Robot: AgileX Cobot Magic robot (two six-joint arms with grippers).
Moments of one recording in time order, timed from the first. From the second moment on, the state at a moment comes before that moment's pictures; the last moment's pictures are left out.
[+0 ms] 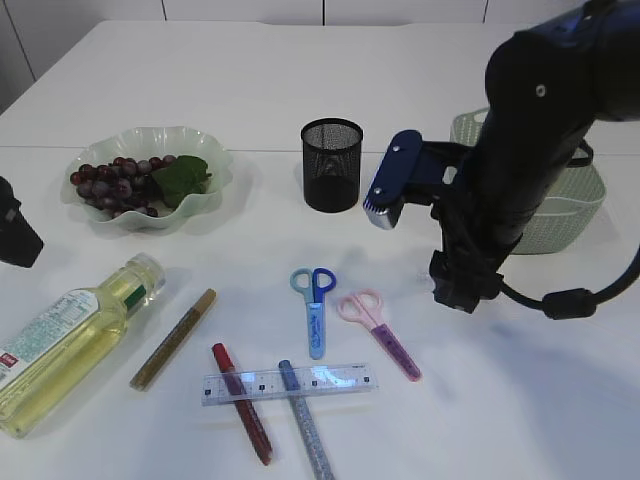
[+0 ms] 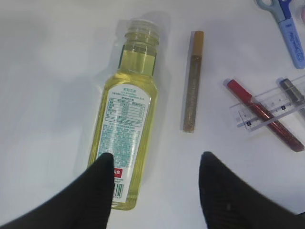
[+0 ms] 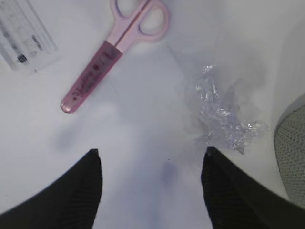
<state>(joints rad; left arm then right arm) -0.20 1.32 -0.98 -0.13 0.89 0.09 0.47 1.76 -1.22 -0.11 0.86 -0.65</state>
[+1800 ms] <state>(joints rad) -0.20 1.32 -0.98 -0.13 0.86 0.09 0.47 2.00 -1.23 -0.41 0.65 -0.50</state>
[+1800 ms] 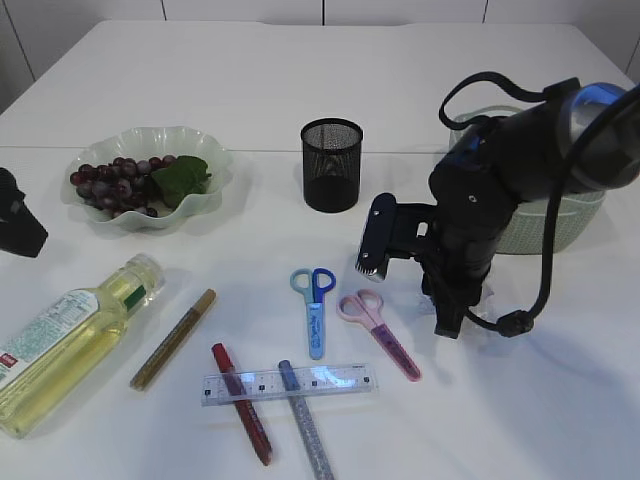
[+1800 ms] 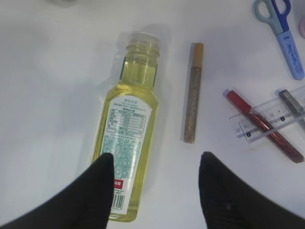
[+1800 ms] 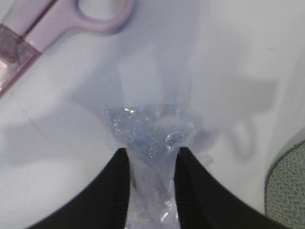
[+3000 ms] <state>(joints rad) -0.20 1.32 -0.98 -0.13 0.85 0.09 0.47 1.92 -1.23 -0.41 0.65 -0.46</state>
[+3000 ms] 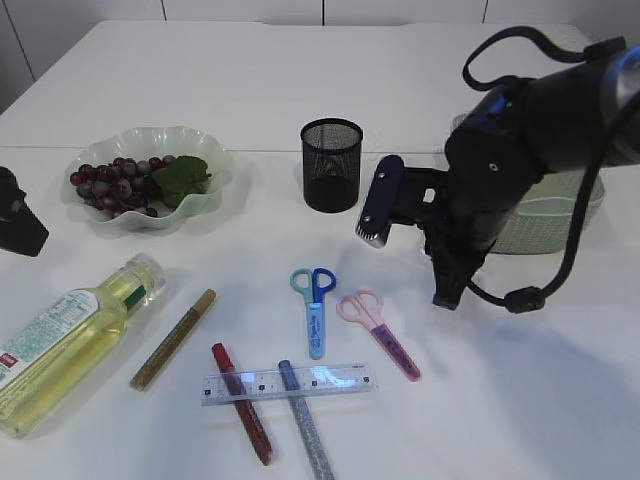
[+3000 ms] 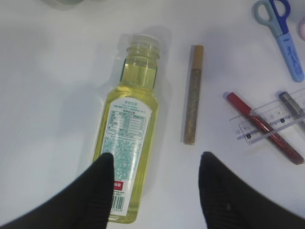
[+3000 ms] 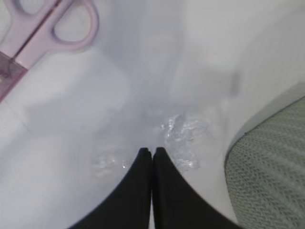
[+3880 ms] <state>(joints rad) -0.20 1.32 -0.98 -0.13 0.85 0.09 0.47 1.82 -1.23 -0.32 0.62 -0.45</state>
